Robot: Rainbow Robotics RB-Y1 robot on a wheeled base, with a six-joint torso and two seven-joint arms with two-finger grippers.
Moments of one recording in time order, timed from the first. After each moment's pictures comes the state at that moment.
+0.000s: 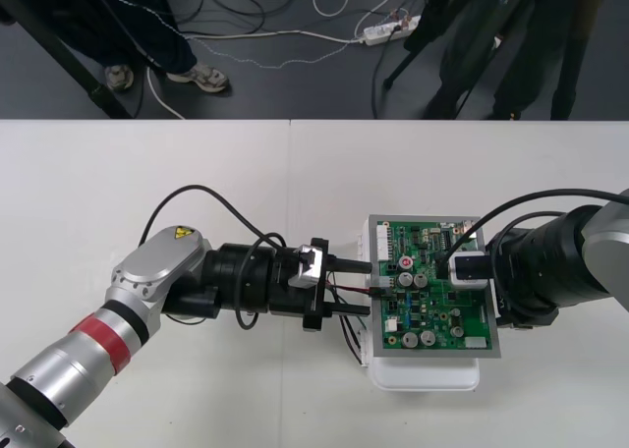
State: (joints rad) right arm -0.23 -0.82 0.30 -2.12 2.33 -1.57 -0.69; left arm -0.48 0.33 -0.55 -1.05 -0.97 -1.22 -0.55
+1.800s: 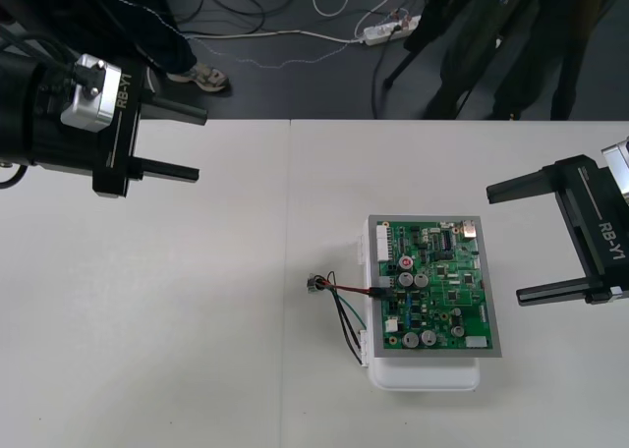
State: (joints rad) right arm -0.17 -0.82 -0.22 -2.00 1.15 -1.57 -0.40; left arm -0.48 1.06 -0.16 -1.84 -1.03 -1.18 0.06
